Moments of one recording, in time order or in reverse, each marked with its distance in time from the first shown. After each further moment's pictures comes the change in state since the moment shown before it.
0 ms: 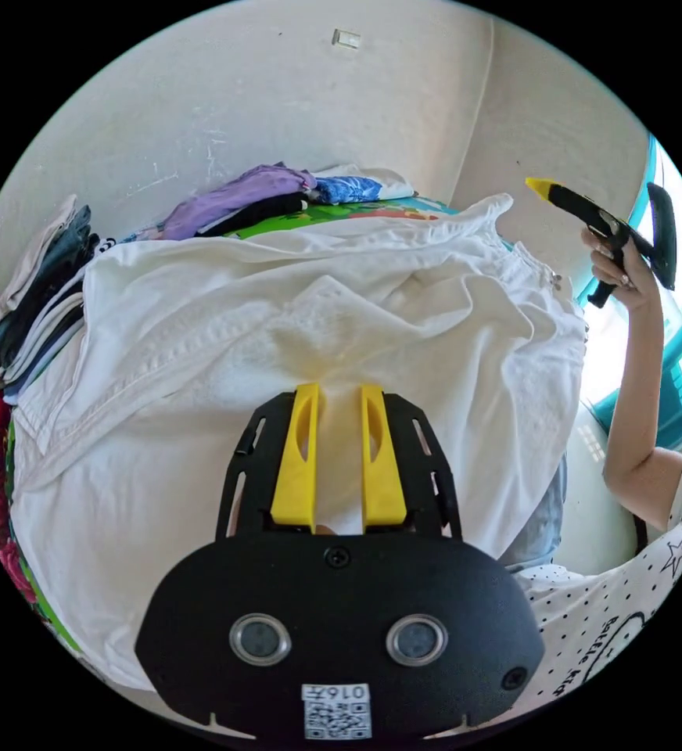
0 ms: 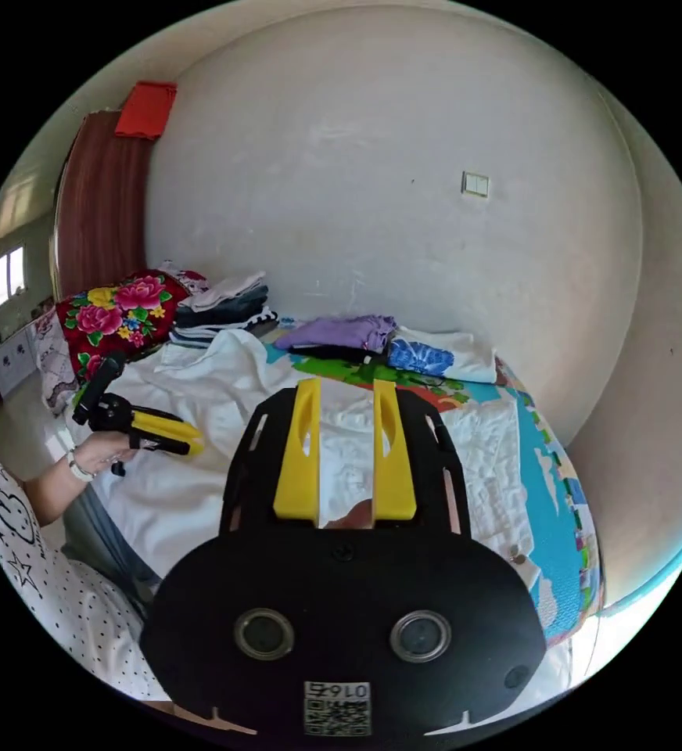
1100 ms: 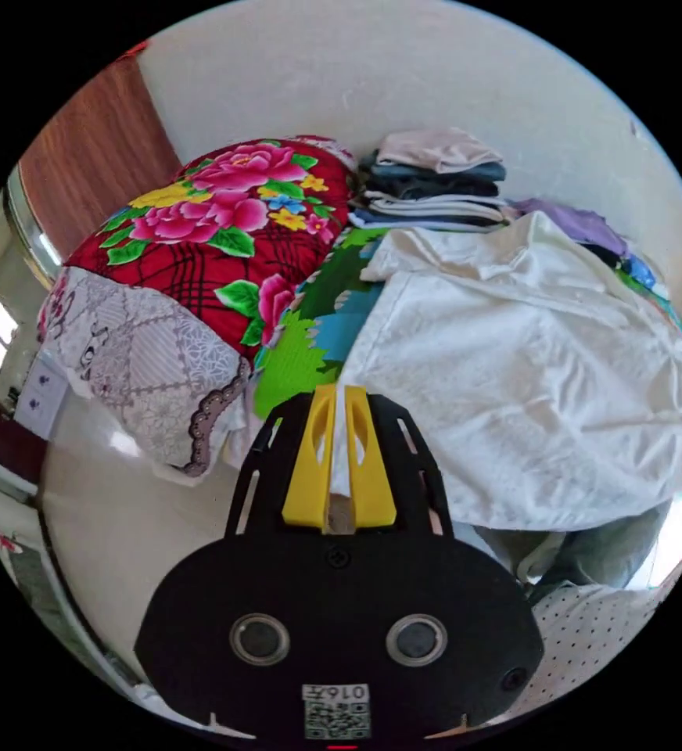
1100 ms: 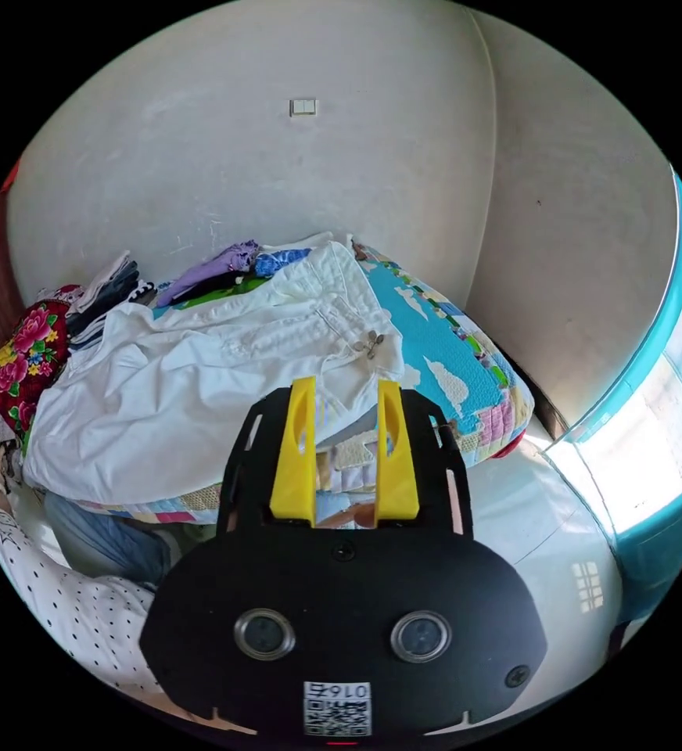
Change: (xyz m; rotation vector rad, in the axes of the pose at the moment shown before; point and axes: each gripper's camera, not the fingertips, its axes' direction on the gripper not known) left arm -0.161 0.421 -0.112 0.098 -0.435 -0.558; right arm 0.022 0.271 -0.129 -0.167 0.199 0.441
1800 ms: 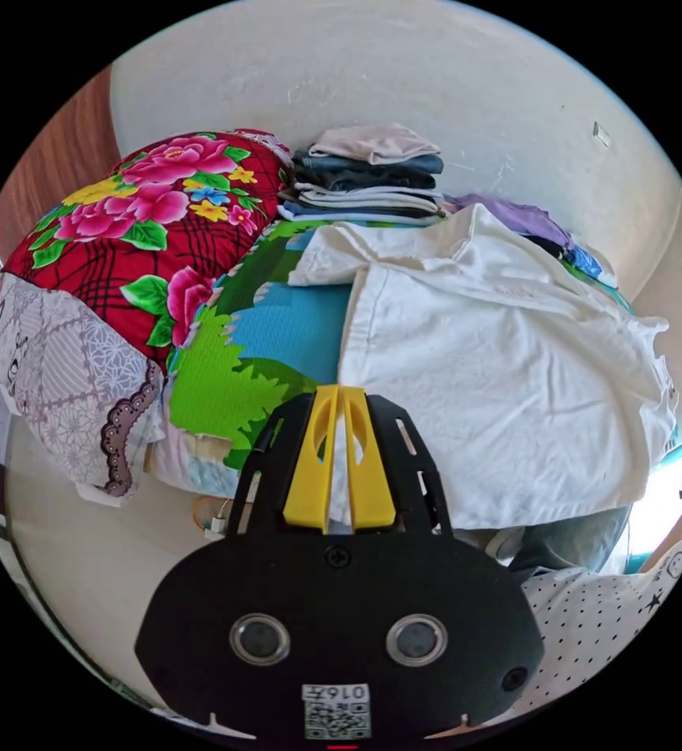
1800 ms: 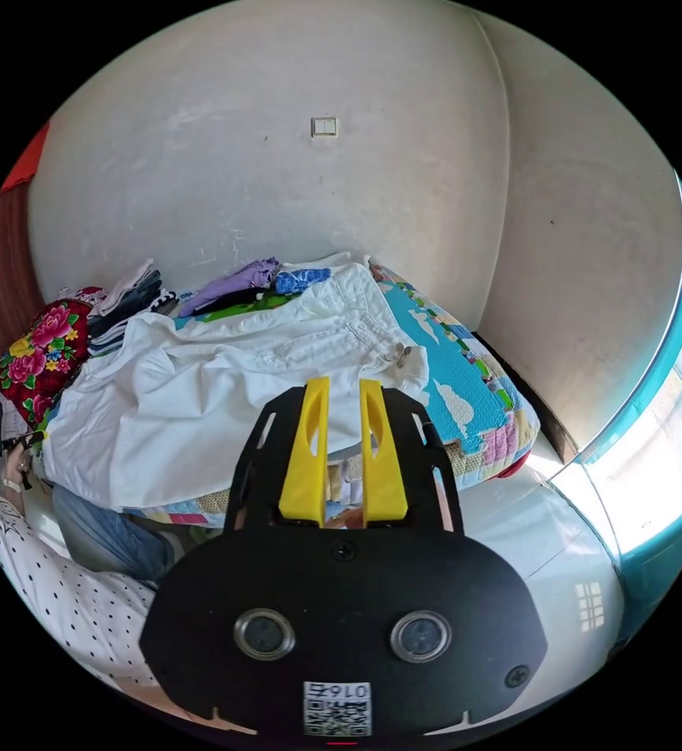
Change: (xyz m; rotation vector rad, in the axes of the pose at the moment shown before) left arm -0.023 0.083 0.100 -0.126 -0.003 0.009; right arm 0.037 0.043 -0.040 0.094 -0.005 -0.008
